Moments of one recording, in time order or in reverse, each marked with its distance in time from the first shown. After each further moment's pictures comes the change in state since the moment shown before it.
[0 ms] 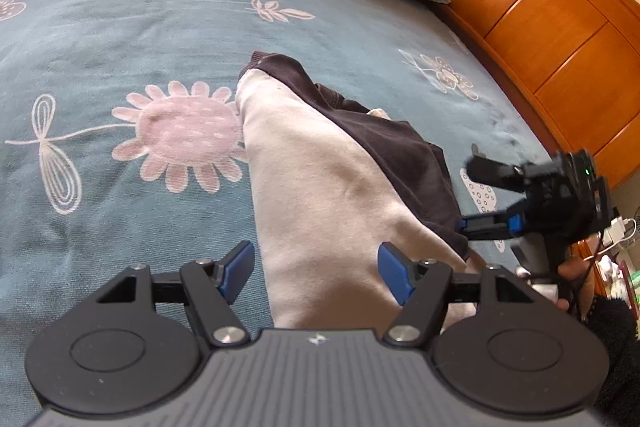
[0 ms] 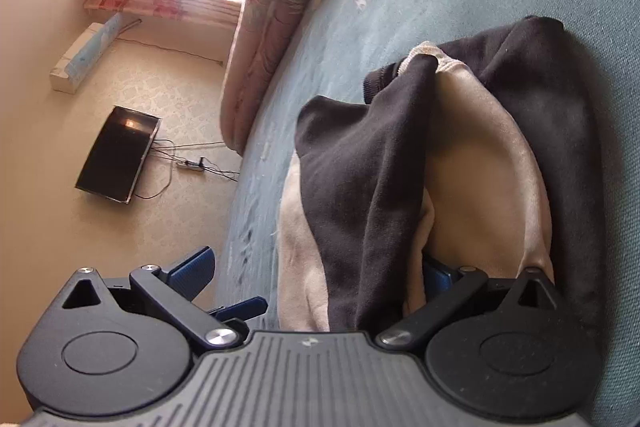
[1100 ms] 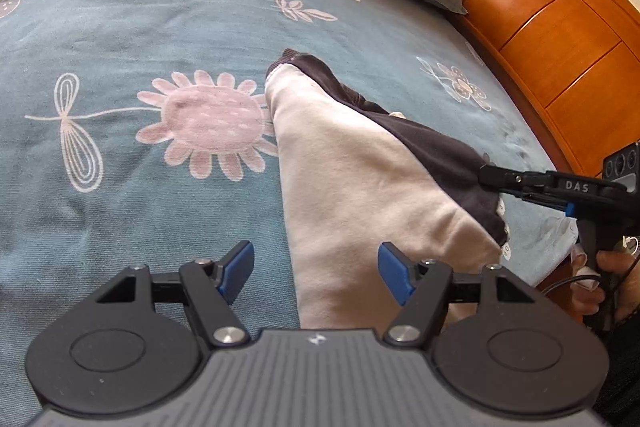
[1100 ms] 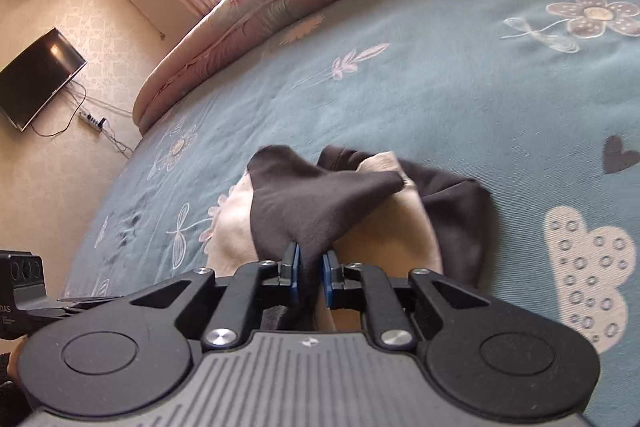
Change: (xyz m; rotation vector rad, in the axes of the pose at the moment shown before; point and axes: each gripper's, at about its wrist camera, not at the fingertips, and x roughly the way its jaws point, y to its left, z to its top) left arm -0.003 0.013 -0.004 -0.052 0.001 0.008; right arm -0.024 0.077 -0.003 -0.376 -0.083 -0.461
